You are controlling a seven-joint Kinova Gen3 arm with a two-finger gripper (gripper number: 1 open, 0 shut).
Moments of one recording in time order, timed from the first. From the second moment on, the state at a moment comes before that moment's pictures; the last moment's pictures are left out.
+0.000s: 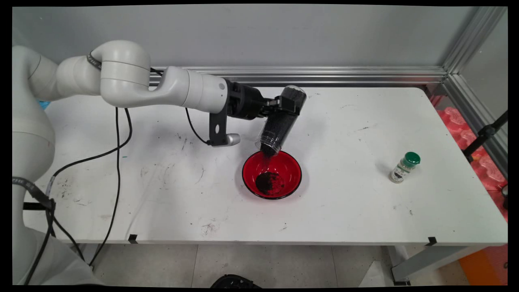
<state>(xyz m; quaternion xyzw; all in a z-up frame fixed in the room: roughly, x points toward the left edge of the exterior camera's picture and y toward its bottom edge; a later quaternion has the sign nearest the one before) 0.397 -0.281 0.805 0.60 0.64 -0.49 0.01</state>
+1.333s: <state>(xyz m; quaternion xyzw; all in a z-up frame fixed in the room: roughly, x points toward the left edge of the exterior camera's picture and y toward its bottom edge) 0.391 -0.282 0.811 0.60 0.62 -0.50 0.02</state>
